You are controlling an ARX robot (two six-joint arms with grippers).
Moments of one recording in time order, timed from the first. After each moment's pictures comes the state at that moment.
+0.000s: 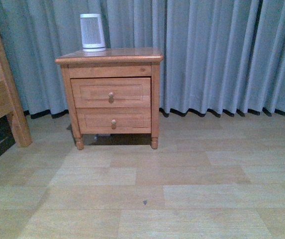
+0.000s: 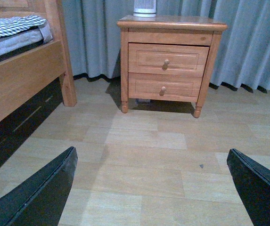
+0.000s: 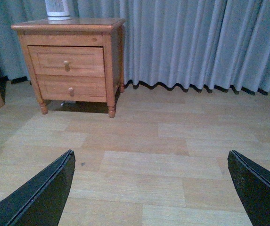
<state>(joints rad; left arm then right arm) 0.00 0.01 0.01 0.00 0.00 -0.01 0.00 0.00 0.02 0.00 0.00 0.00</state>
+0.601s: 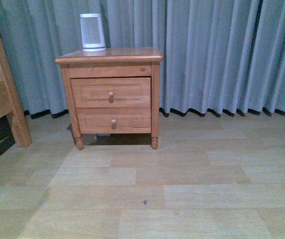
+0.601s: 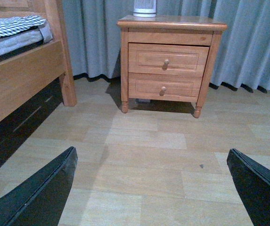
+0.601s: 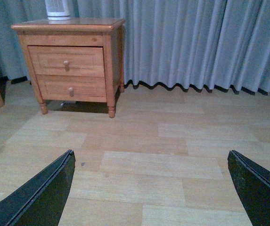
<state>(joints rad) 0.00 0.01 0.01 0.00 0.00 -0.01 0.00 0.00 0.02 0.00 0.00 0.00</state>
